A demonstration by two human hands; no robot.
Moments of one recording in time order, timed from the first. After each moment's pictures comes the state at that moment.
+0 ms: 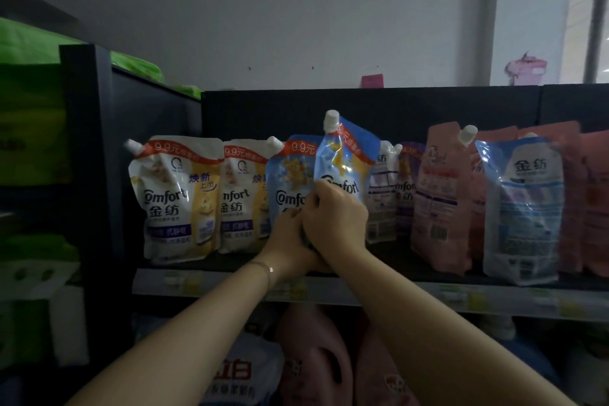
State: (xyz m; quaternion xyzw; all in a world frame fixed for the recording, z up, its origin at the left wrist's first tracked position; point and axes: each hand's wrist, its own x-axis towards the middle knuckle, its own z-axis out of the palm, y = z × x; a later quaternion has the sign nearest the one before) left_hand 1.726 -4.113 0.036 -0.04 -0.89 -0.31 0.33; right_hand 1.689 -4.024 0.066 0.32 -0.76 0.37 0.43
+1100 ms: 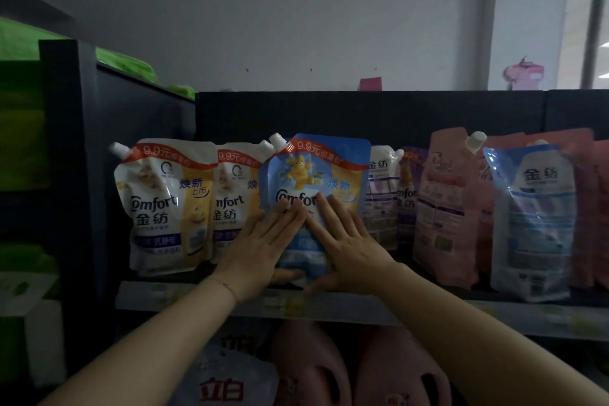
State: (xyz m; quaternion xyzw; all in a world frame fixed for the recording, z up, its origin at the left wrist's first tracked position) left_hand 1.723 -4.186 0.013 -0.07 -0.88 0.21 0.42; right_hand 1.619 -3.994 0.032 0.53 -0.79 -0.02 0.31
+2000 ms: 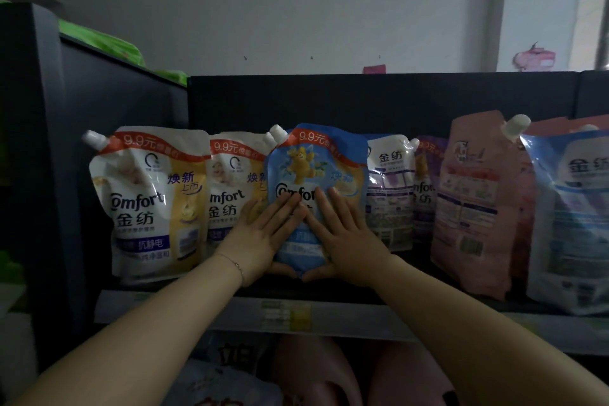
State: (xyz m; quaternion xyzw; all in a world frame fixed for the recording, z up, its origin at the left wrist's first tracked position) left_hand 1.667 -4.241 0.014 -0.08 -0.88 0.29 0.37; right_hand 1.566 -4.042 0.019 0.50 -0.80 -0.04 0.32
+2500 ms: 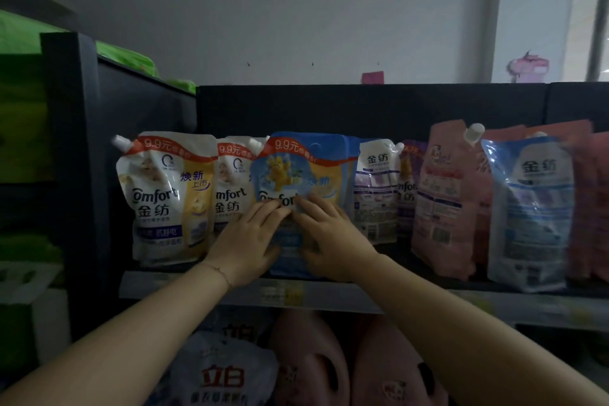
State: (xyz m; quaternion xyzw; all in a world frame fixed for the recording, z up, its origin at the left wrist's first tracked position) left_hand 1.734 -4.190 0.021 -0.03 -0.91 0.12 0.39; right_hand 1.640 -4.010 0.042 0.57 -0.77 0.09 0.29
